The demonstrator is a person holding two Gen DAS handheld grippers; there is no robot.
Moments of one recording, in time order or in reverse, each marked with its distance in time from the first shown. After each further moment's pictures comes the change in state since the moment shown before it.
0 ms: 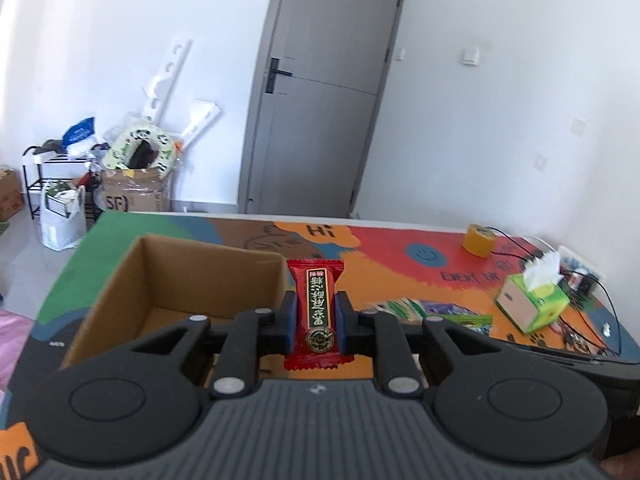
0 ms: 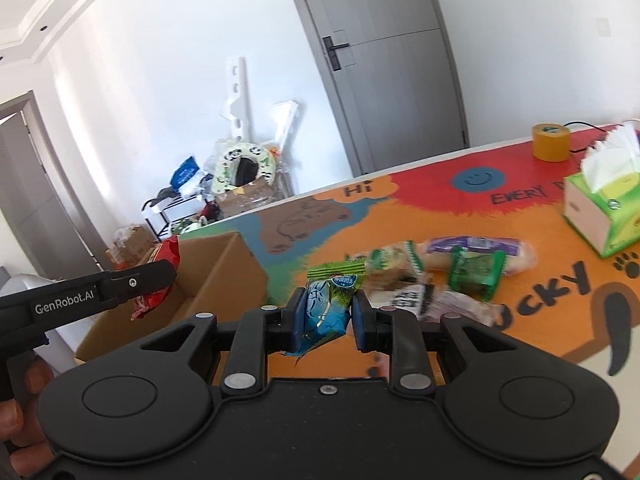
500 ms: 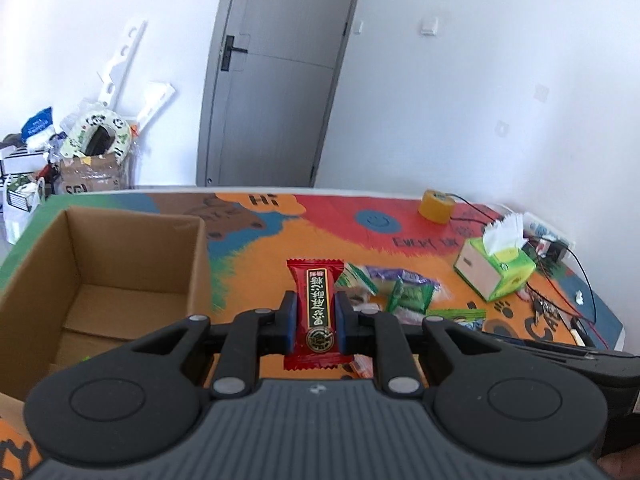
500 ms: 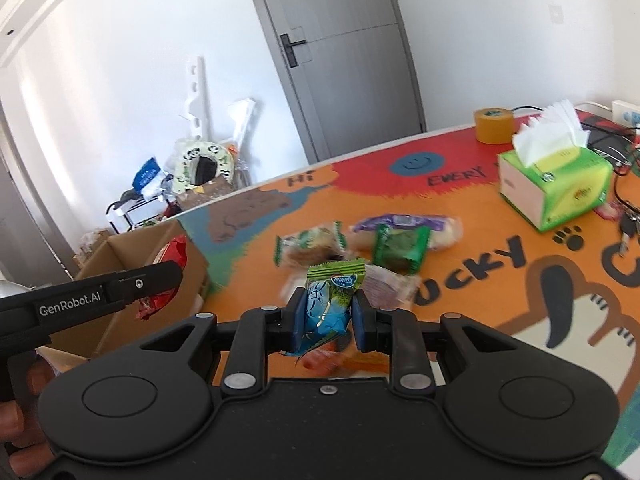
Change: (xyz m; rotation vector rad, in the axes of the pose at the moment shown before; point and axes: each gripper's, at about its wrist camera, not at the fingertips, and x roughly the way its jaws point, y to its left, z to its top) left arm 0.021 -0.046 -0.022 0.047 0.070 -0.112; right arm -0.019 -0.041 -0.016 0.042 0.011 -0.111
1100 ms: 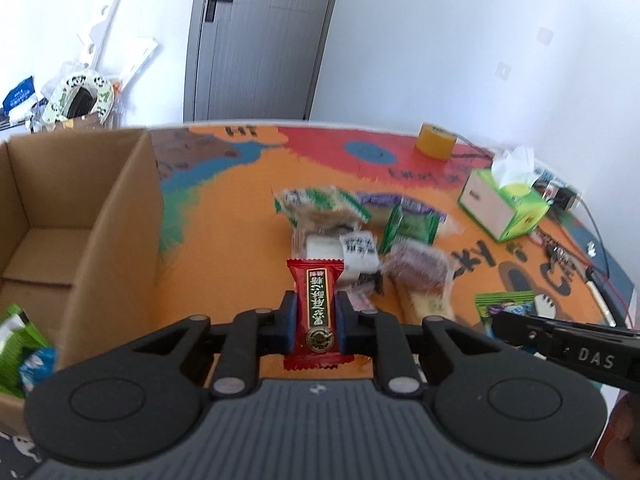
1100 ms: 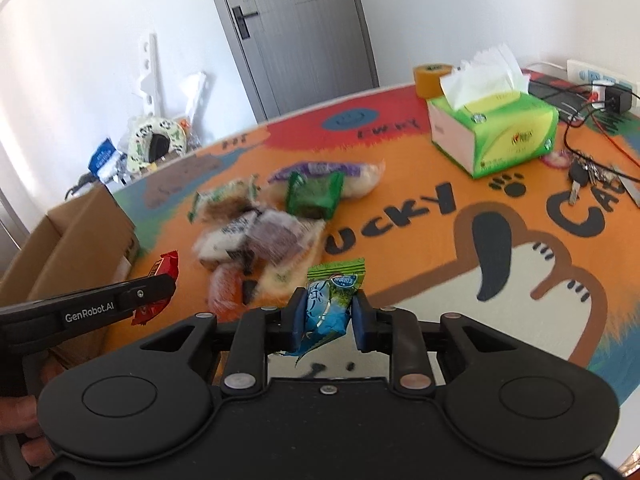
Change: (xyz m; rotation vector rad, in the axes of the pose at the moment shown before) left arm 0.057 -0.017 -0.039 0.026 0.144 -0.021; right arm 0.003 -0.048 -0.025 0.041 0.071 -0.123
